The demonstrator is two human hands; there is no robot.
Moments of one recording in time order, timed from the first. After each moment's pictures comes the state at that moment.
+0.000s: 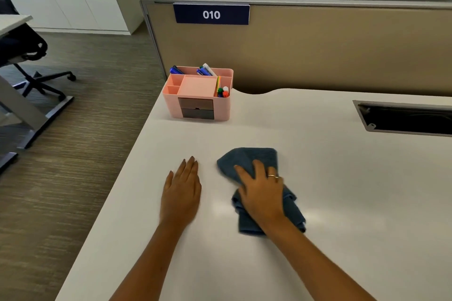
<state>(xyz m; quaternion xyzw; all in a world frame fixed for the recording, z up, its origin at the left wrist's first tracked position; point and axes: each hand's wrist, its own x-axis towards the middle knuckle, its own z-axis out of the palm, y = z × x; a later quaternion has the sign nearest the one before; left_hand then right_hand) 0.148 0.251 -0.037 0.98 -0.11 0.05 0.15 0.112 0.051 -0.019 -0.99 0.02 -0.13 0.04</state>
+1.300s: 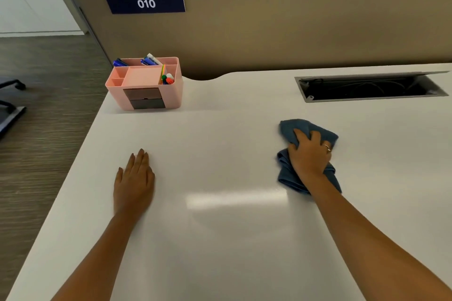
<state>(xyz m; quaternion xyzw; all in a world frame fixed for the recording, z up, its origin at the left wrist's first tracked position) 0.128 0.242 -0.033 0.99 -0.07 0.03 0.14 0.067 -0.157 -0.011 -0.93 0.33 -0.14 0.11</state>
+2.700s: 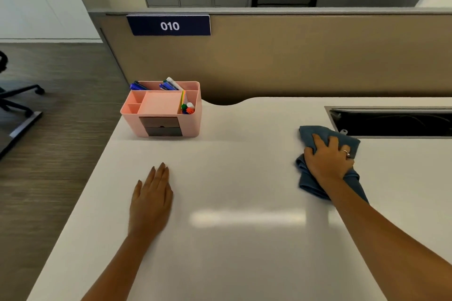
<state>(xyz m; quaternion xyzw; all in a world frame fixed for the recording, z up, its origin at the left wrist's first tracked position) 0.195 0.229 -0.037 0.99 -0.11 0.04 0.13 0.181 -0.187 -0.011 -0.93 0.34 -0.12 0.08</state>
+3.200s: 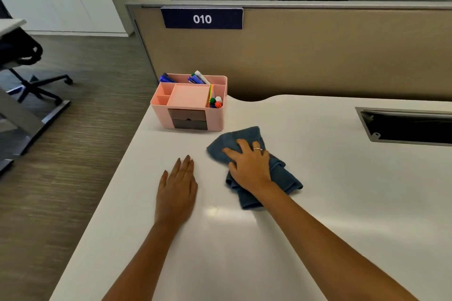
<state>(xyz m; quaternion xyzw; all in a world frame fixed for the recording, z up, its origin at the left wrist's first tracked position) 0.194 0.232 -0.035 0.99 -0.10 0.04 0.12 0.220 0.028 -0.016 -0.99 -0.03 -0.08 0.09</state>
